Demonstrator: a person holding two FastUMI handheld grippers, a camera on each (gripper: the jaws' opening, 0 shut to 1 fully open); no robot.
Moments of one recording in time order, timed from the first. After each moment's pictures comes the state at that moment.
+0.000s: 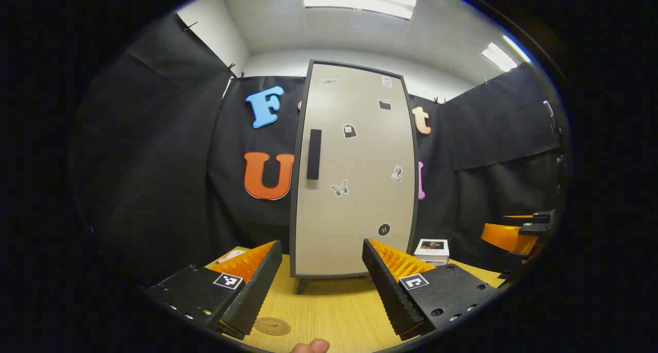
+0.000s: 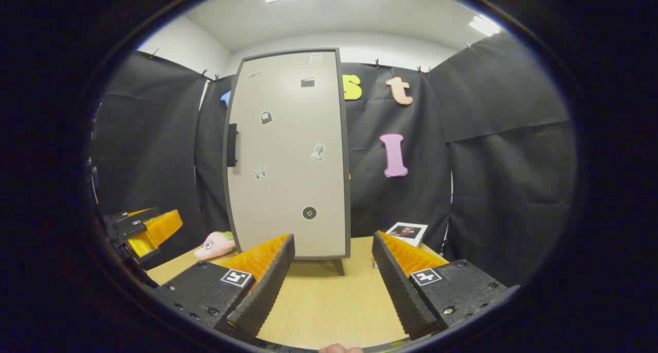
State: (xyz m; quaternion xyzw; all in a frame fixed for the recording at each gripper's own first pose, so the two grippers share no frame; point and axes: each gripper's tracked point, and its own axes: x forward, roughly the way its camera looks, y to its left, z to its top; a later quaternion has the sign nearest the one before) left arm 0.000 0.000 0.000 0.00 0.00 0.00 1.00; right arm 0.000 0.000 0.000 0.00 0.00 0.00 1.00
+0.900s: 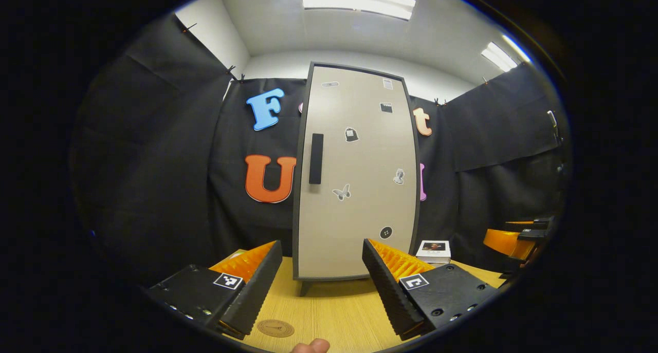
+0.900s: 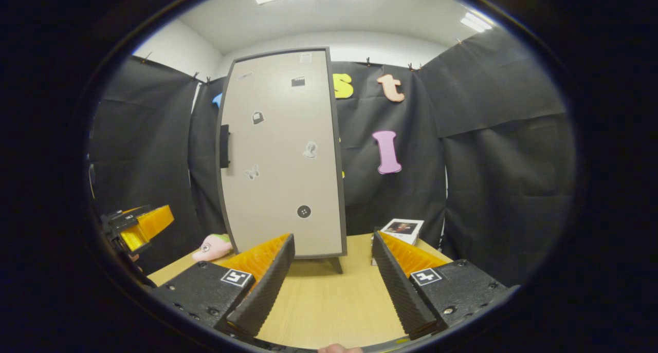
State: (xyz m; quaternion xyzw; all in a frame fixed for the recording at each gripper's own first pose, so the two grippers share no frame) left arm 0.001 0.007 0.012 0.00 0.00 0.00 1.00; right arm -0.001 -0.005 -0.004 0.02 0.00 -0.01 1.00
